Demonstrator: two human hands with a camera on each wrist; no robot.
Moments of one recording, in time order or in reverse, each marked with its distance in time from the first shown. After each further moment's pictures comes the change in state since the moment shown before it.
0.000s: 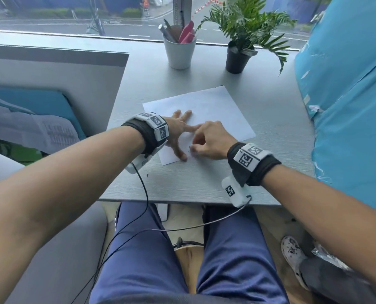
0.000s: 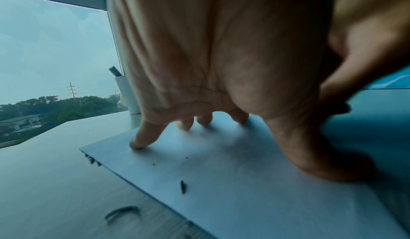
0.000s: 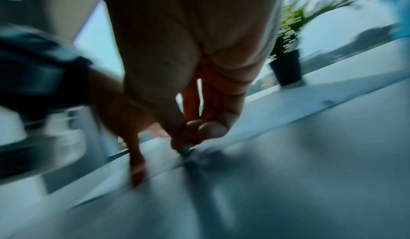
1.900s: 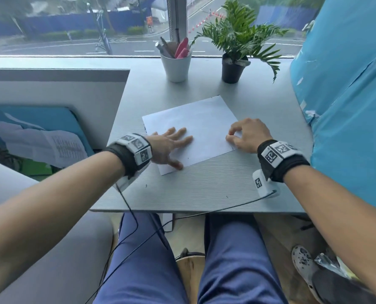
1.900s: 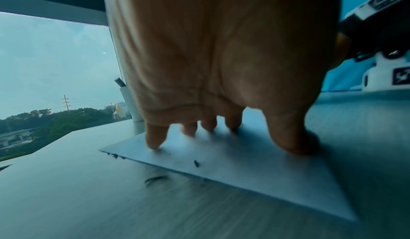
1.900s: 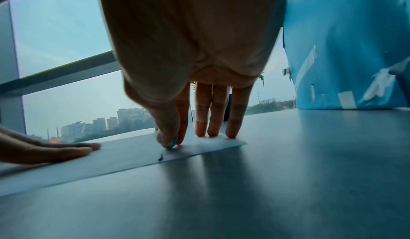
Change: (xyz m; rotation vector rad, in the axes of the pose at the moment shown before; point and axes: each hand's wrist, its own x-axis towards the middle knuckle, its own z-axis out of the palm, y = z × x) left_hand -0.016 -0.011 0.020 0.008 0.032 0.040; right_hand -0.004 0.093 -0.037 -0.126 0.191 0.285
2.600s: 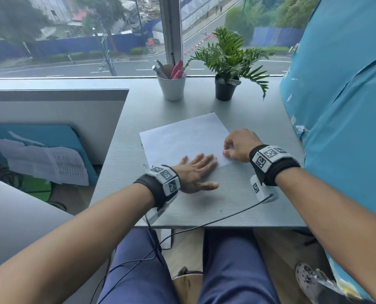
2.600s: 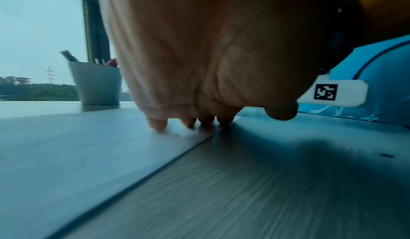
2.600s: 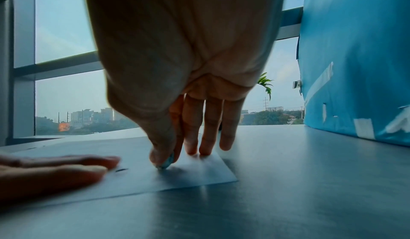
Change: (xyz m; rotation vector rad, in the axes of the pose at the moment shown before) left_hand 0.025 0.080 0.013 -0.106 0.053 0.175; right_hand 0.009 -0.003 -0.017 -0.176 -0.087 -0.095
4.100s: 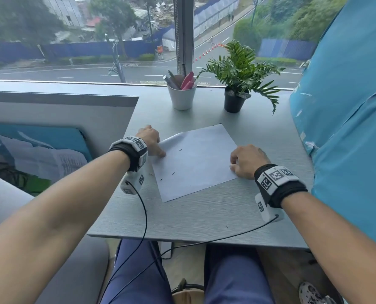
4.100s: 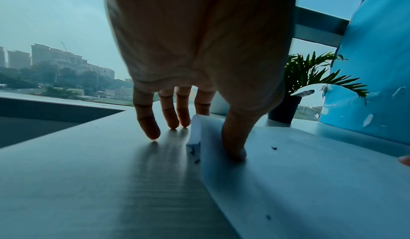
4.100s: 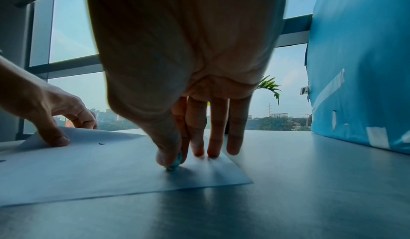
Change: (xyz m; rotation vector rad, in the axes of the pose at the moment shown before) left_hand -0.011 -0.144 -0.065 -0.155 0.424 -0.649; right_hand -0.003 -0.010 0.004 -0.041 0.000 0.032
